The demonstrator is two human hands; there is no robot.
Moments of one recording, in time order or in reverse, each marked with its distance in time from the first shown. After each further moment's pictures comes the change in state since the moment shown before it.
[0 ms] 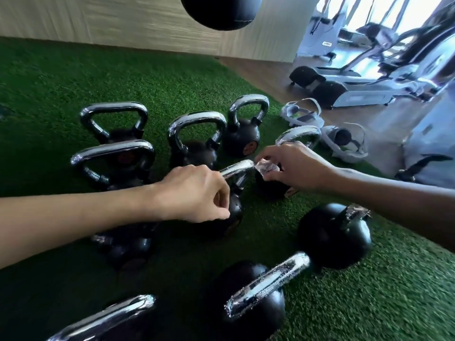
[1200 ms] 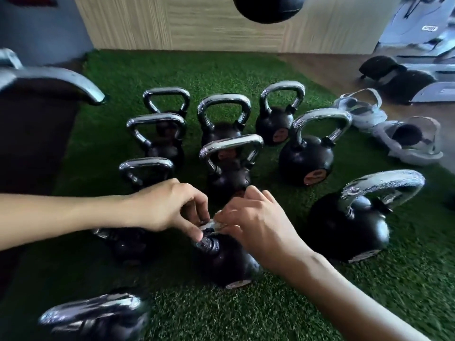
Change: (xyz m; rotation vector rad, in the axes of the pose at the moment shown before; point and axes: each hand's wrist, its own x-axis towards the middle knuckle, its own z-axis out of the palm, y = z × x) left_hand -0.094 0.091 0.050 -0.282 -0.171 -0.299; right_hand -0.159 -0.061 0.072 0.156 0.169 -0.406
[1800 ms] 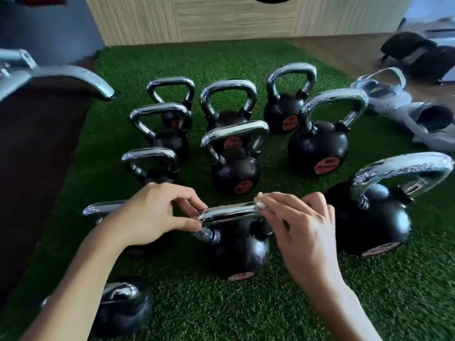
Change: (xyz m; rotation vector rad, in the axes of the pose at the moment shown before) left_hand -0.022 0.003 0.036 -0.174 0.263 -0.197; right_hand -0.061 0.030 0.026 0.071 0.460 0.346
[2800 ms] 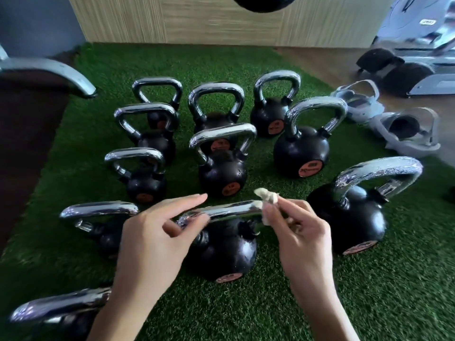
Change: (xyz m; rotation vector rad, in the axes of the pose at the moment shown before) left_hand -0.046 0.035 0.060 -0.237 0.634 0.081; right_hand -0.006 -0.020 -0.020 0.769 0.014 0.550
